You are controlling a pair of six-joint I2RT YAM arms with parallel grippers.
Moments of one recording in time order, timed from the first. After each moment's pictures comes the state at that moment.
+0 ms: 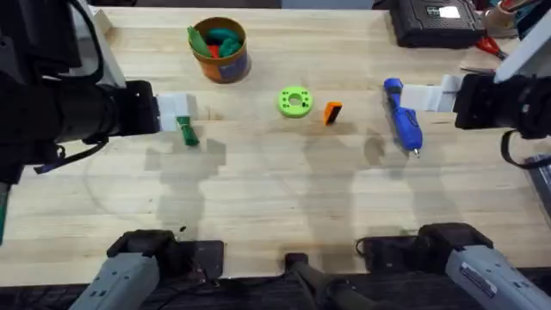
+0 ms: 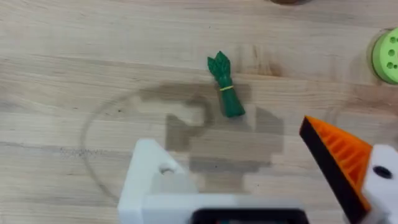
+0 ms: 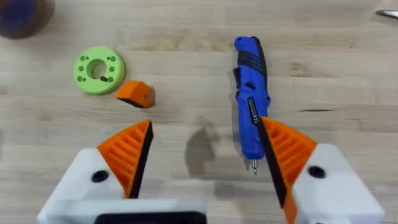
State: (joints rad) left arm 0.01 0.91 0.94 -1.01 -0.02 -0.10; right arm 0.00 0.83 0.96 -0.96 -0.06 0.00
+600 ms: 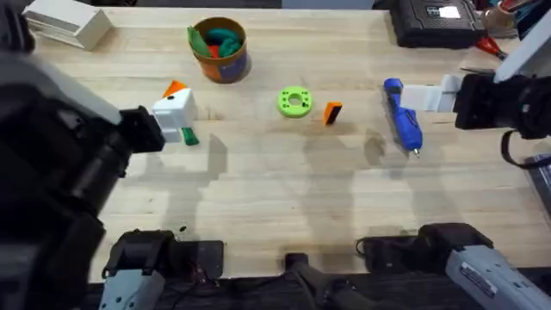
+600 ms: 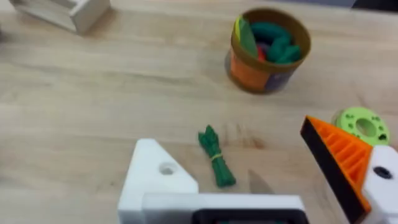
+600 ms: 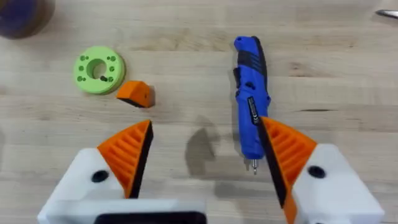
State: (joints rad) left arm 0.01 0.43 0.54 -0.51 0.00 -0.10; right arm 0.00 0.83 0.96 -0.96 -0.06 0.00
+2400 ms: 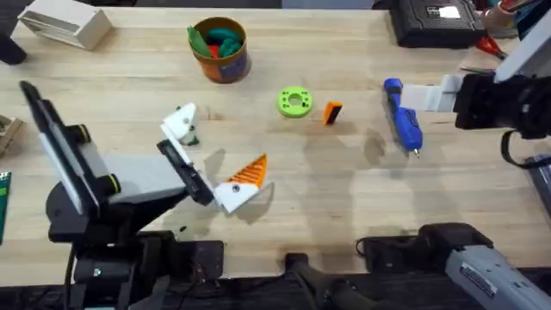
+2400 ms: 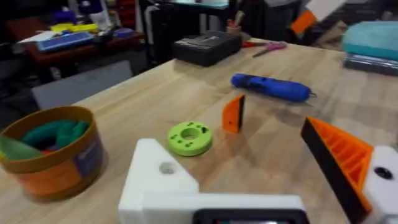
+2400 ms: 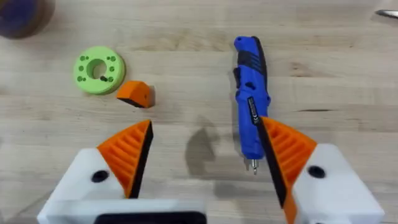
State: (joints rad) left arm 0.01 0.01 0.01 0.01 0.94 0.02; right arm 0.00 0.83 0.96 -0.96 -0.06 0.00
